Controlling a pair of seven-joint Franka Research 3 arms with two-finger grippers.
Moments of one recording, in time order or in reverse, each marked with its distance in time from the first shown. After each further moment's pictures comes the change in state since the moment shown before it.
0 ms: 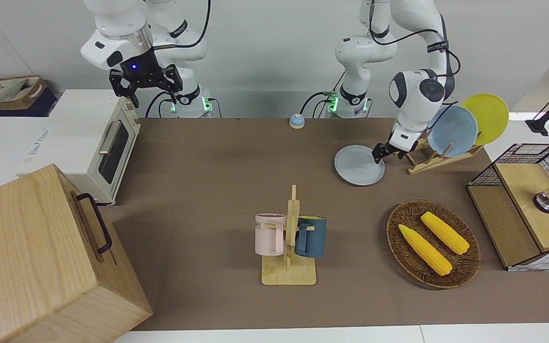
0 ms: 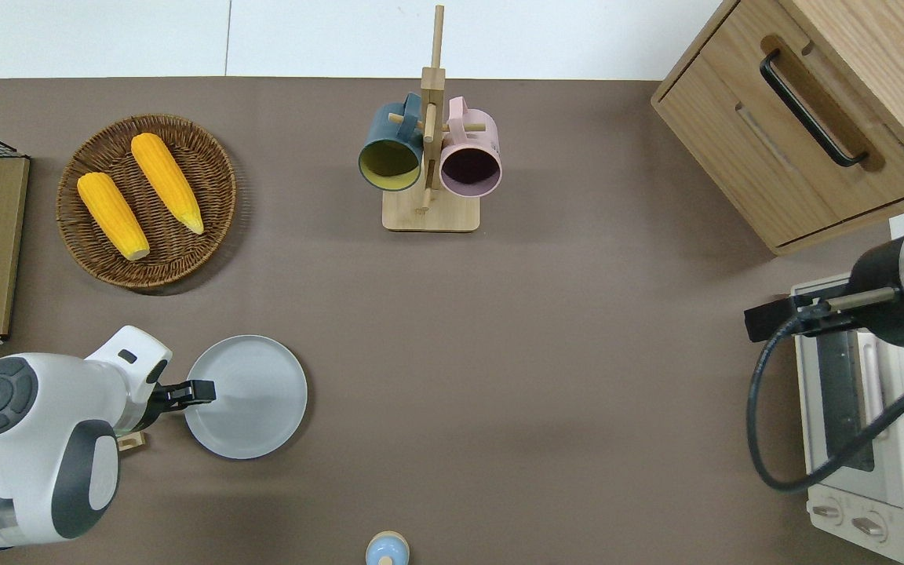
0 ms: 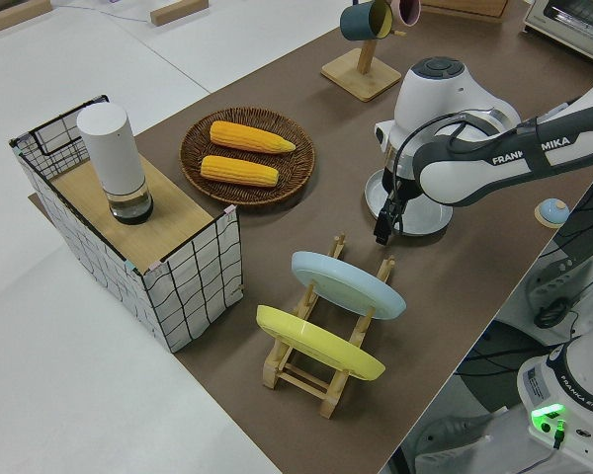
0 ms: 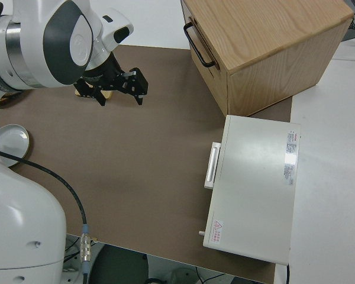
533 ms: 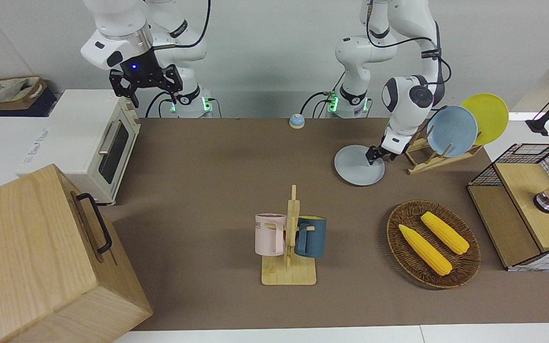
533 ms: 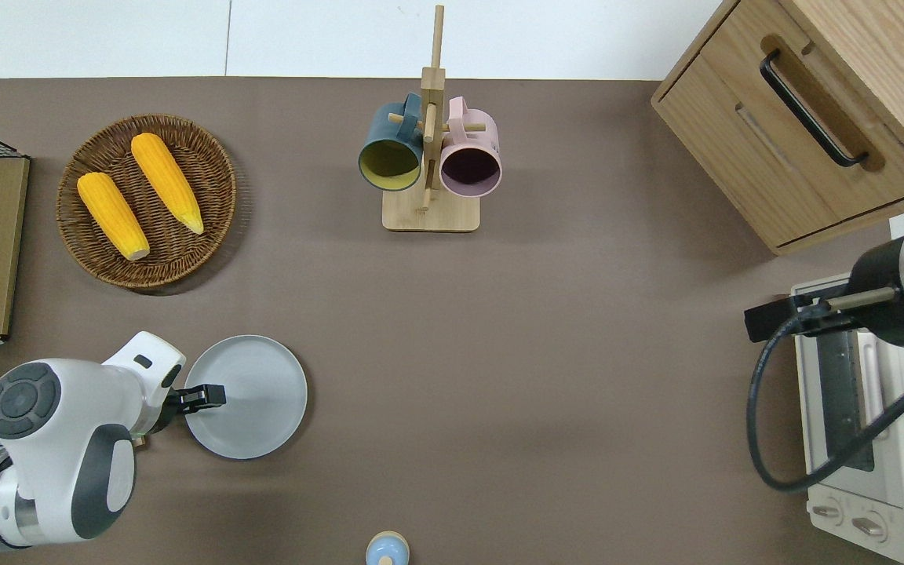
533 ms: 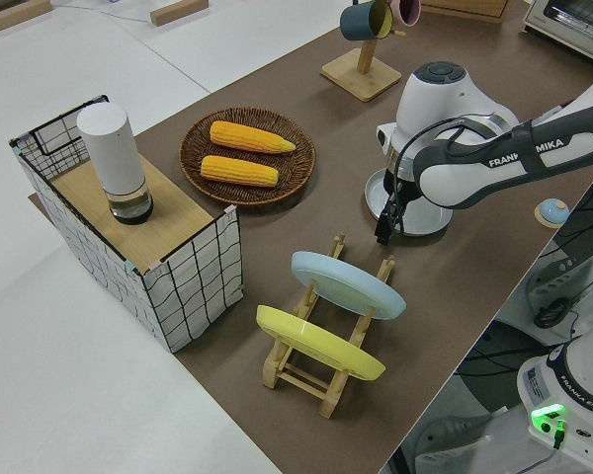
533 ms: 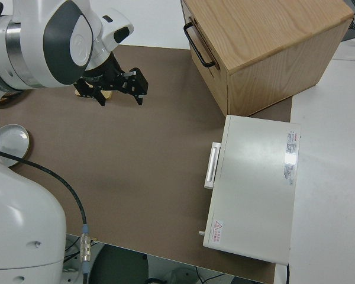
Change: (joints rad) left arm -0.019 0.025 -0.001 -0.012 0.000 0.048 -0.016; right arm 0.000 0.000 0.000 0.000 0.000 0.000 0.000
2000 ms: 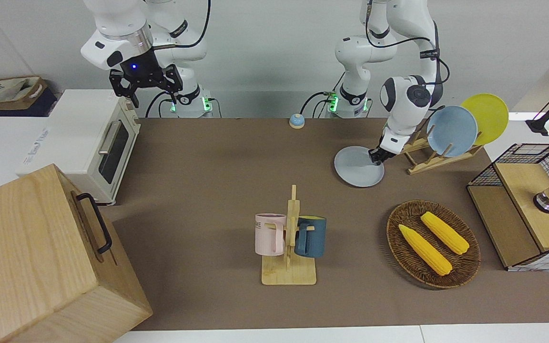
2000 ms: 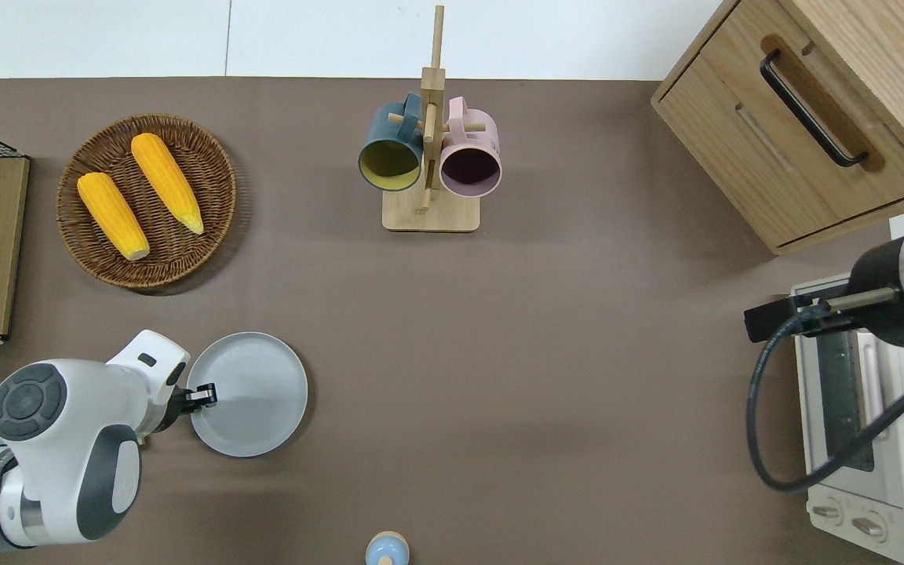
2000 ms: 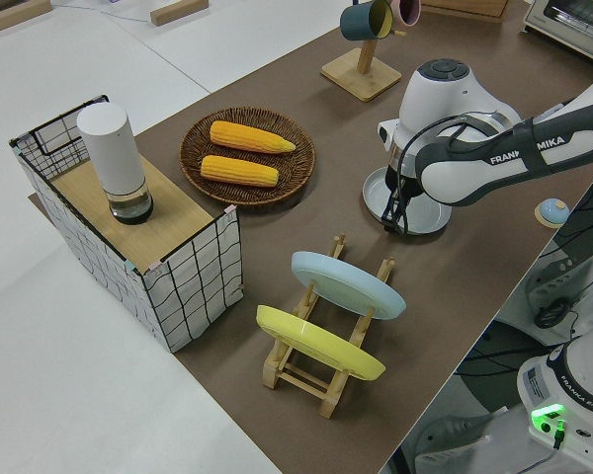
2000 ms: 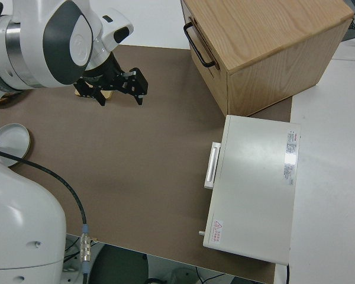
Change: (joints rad) left arm -0.012 -0.008 -0.004 0.000 -0.006 0.006 -0.036; right arm 0.000 0.000 0.000 0.000 0.000 0.000 0.000
